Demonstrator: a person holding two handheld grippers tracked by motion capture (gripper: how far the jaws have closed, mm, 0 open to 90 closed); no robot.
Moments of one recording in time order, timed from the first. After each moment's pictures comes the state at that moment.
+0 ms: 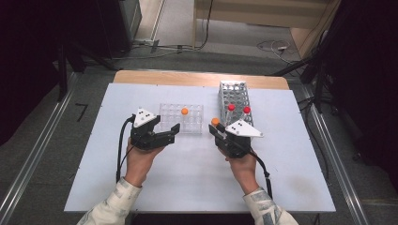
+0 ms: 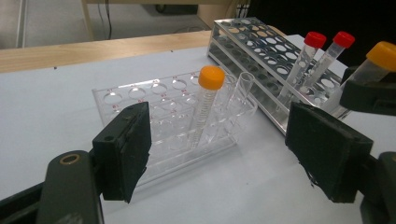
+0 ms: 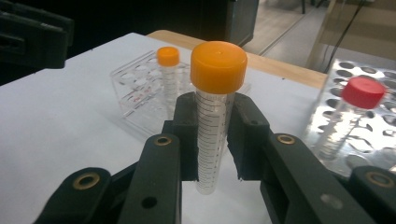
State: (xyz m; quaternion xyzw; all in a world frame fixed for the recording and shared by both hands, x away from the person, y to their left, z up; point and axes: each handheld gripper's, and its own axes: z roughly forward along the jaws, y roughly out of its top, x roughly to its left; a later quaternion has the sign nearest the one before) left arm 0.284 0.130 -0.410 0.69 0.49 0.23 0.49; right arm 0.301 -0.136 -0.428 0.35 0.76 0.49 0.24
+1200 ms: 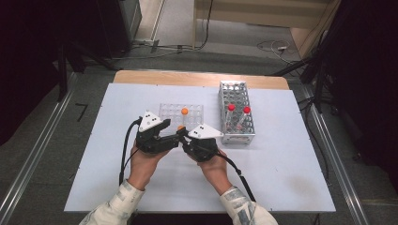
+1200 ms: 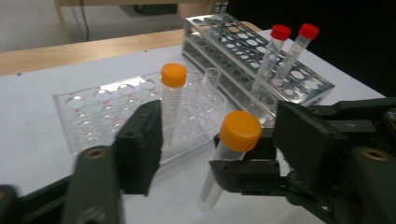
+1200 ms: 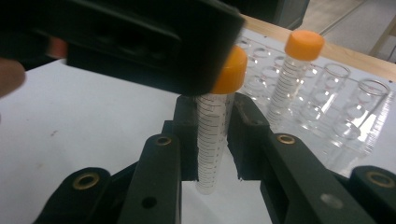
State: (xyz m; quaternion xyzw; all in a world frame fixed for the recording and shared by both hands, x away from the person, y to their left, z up) left arm 0.278 0.117 -0.412 0.71 0.45 0.20 0.50; right arm 0.297 -0.058 -0.447 0.30 0.80 0.48 0.19
